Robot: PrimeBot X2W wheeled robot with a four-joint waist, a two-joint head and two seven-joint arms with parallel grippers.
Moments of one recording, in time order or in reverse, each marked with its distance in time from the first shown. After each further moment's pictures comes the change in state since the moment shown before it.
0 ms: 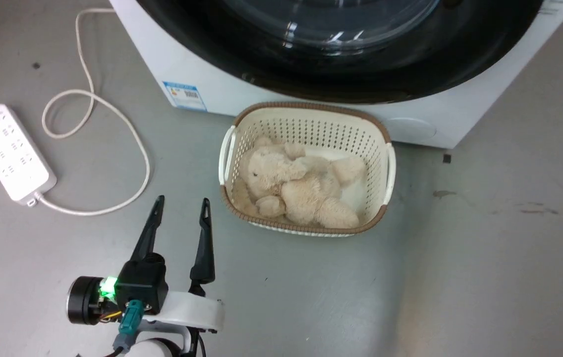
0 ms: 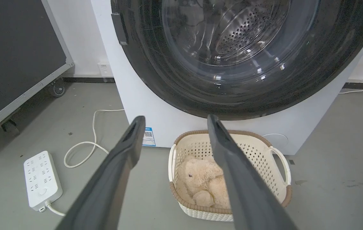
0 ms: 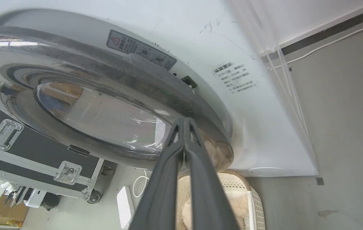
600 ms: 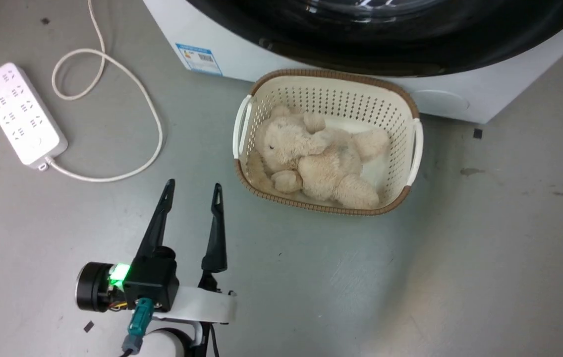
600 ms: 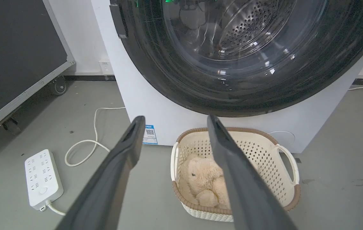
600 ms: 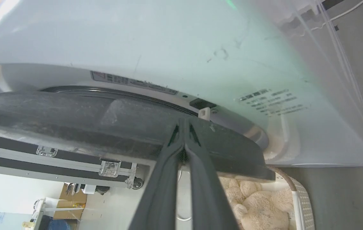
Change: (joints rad) left arm -0.034 0.002 -0.042 -0.025 0.000 0.021 -0.037; right arm -0.334 -0.049 -0.129 0.244 0.077 0.000 0.245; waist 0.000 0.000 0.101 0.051
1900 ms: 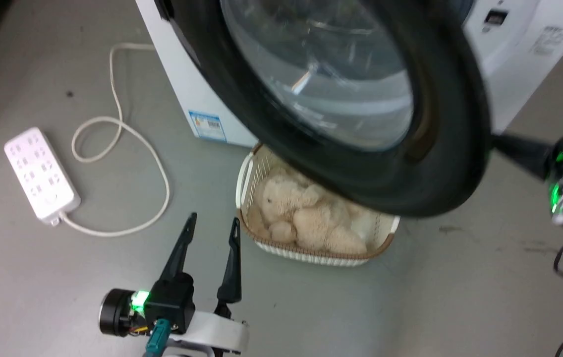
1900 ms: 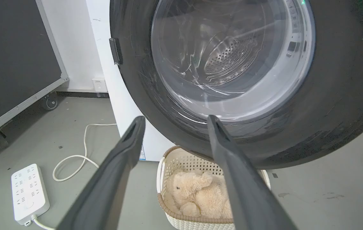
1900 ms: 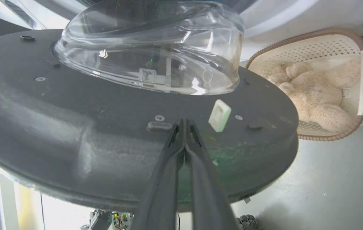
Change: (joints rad) left arm 0.048 -0.002 -0.055 0.084 -0.042 -0.005 -0.046; right arm 0.289 0.204 -0.185 -0.104 0.031 0.000 0.537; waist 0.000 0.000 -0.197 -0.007
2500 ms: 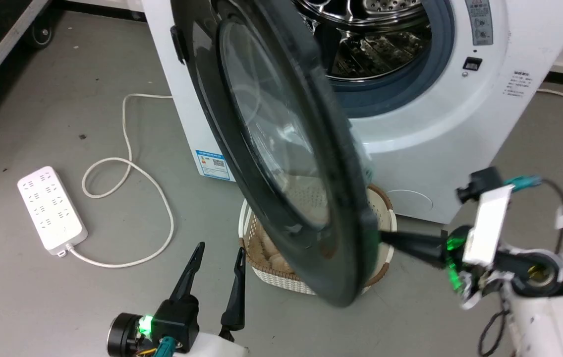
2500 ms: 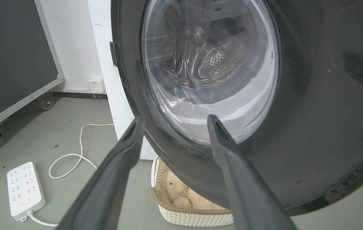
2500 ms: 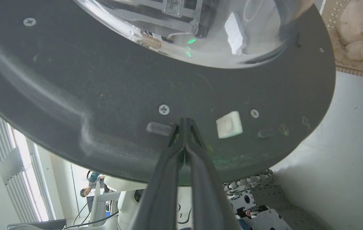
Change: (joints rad) left arm 0.064 -0.001 -0.010 0.052 -0.025 -0.032 0.000; right arm 0.346 0.018 0.466 -0.139 0.351 0.000 -0.054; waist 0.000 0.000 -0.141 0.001
